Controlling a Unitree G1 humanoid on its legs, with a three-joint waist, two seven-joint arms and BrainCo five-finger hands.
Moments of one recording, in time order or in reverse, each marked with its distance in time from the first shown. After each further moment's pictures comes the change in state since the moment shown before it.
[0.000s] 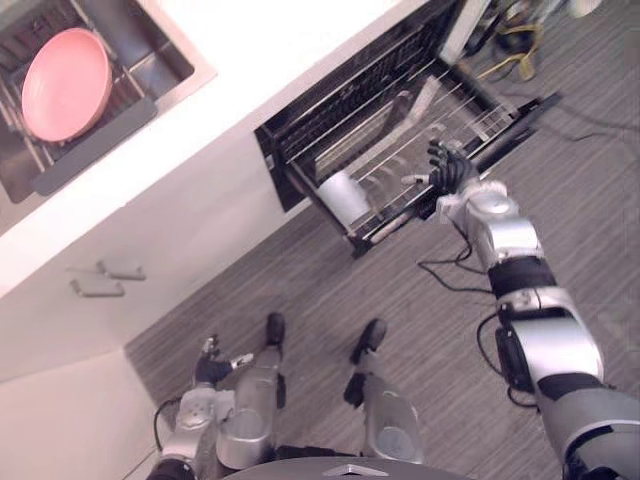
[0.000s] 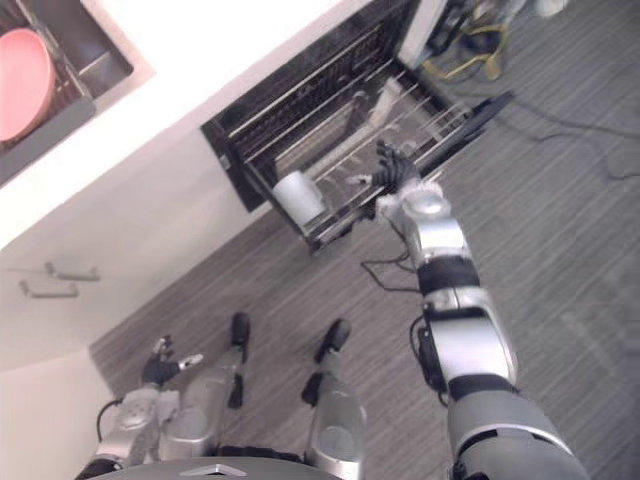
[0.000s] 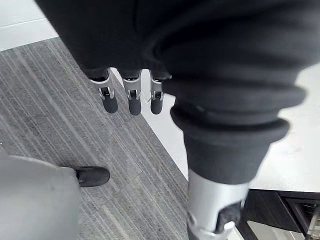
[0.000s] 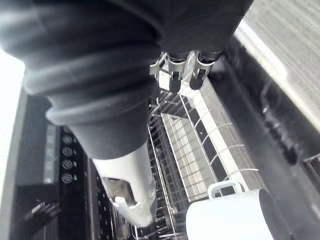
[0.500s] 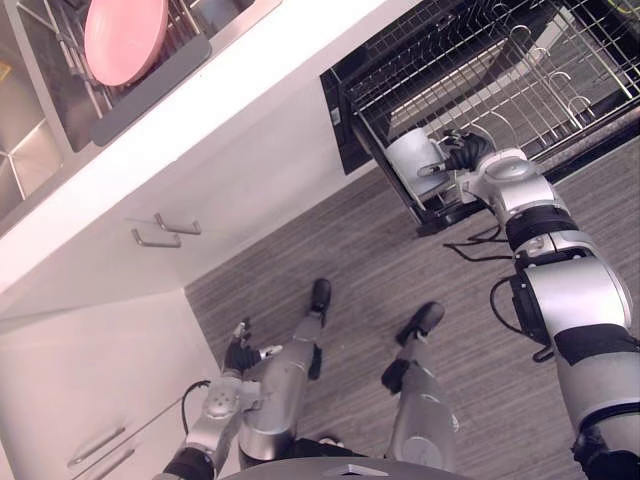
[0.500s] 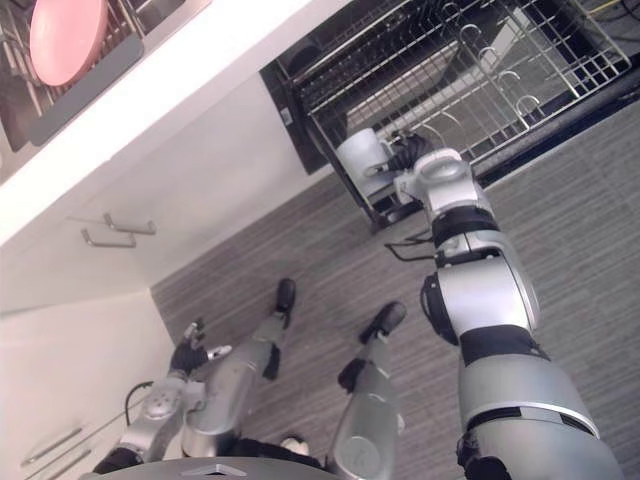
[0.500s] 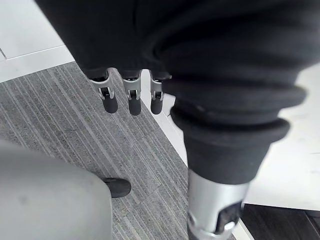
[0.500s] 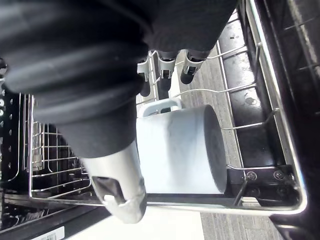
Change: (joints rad) left arm -0.069 -0.041 -0.175 -0.038 -0.023 -0.038 -0.005; right arm -0.403 -0.101 0.216 0.534 -0.162 -0.038 0.123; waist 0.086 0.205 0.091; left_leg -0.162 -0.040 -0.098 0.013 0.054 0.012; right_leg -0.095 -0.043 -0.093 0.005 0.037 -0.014
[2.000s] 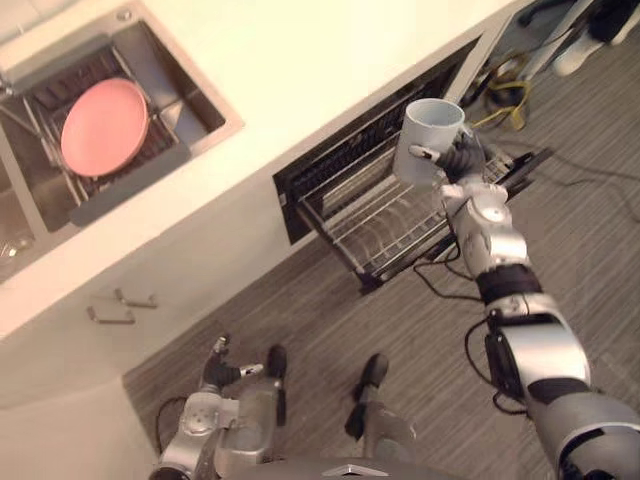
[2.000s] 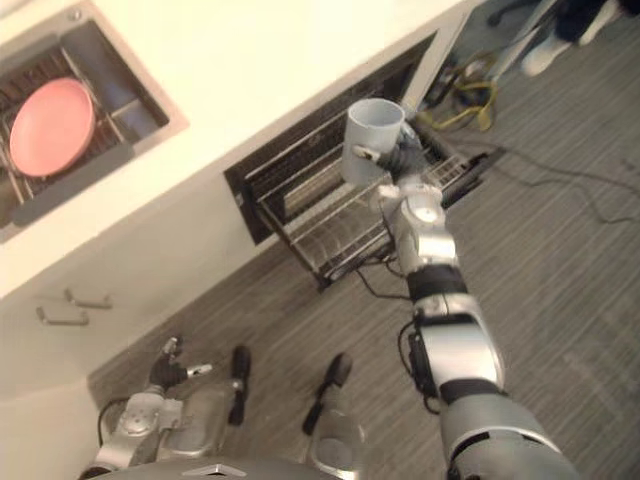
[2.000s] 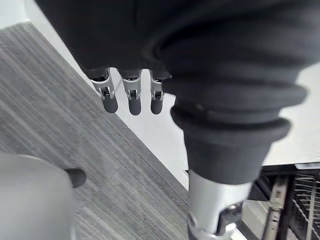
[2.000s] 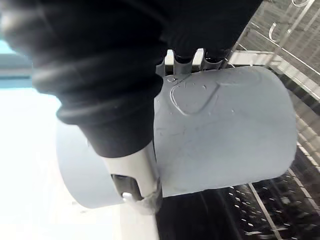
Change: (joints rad) left arm 0.089 0.058 0.084 -0.071 0.145 0.053 -0.018; right arm 0.257 0.099 -0.160 -0.350 0.377 -0.224 -0.155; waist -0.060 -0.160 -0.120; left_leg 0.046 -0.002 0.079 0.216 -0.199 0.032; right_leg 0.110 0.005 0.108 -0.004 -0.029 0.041
